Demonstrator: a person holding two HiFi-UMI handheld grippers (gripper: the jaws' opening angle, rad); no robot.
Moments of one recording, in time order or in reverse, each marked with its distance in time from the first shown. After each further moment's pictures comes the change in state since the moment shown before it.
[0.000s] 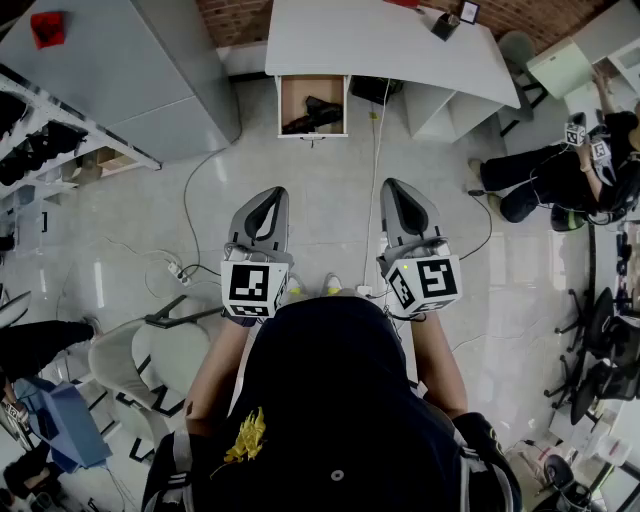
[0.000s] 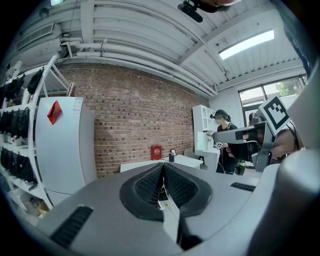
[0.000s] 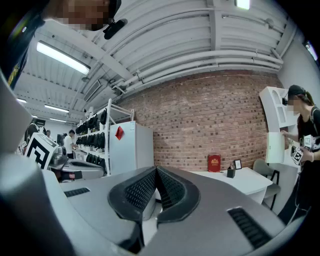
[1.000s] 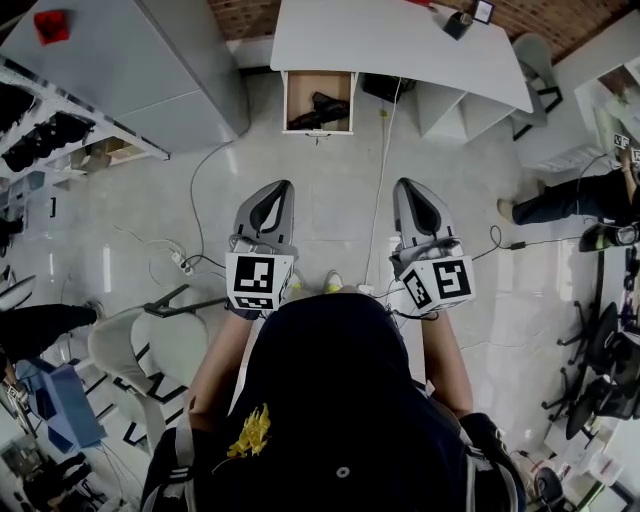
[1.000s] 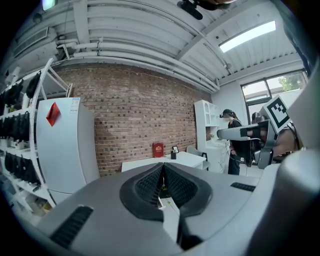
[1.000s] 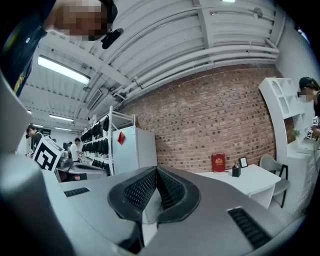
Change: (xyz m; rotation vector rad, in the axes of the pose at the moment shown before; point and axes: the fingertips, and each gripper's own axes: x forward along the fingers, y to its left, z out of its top) left arm 0.033 -0.029 -0.002 0.024 0.043 0.030; right arm -0.010 -0.051 -0.004 0.047 -0.048 0.076
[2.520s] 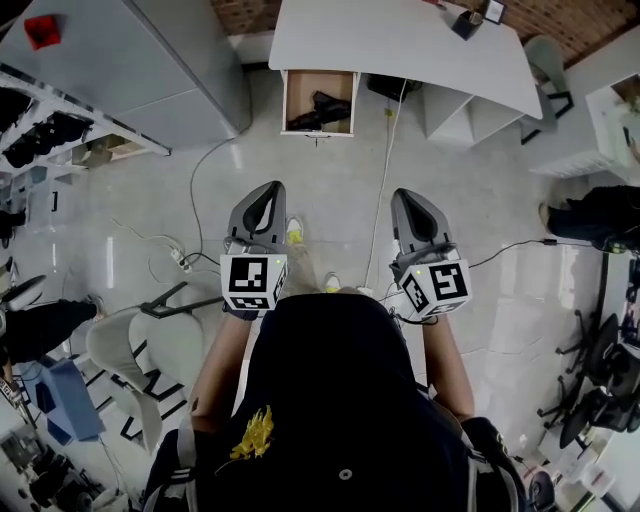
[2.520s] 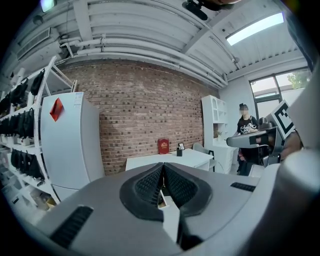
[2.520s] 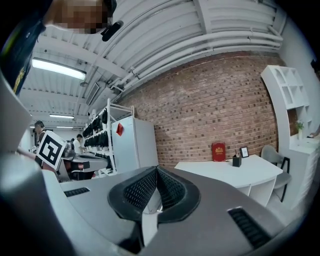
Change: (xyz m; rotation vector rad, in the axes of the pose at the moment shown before) left arm 0.044 0.010 -0.020 -0.031 0.045 0.074; right arm 0.020 -0.045 -0.050 0.038 0.113 0.025
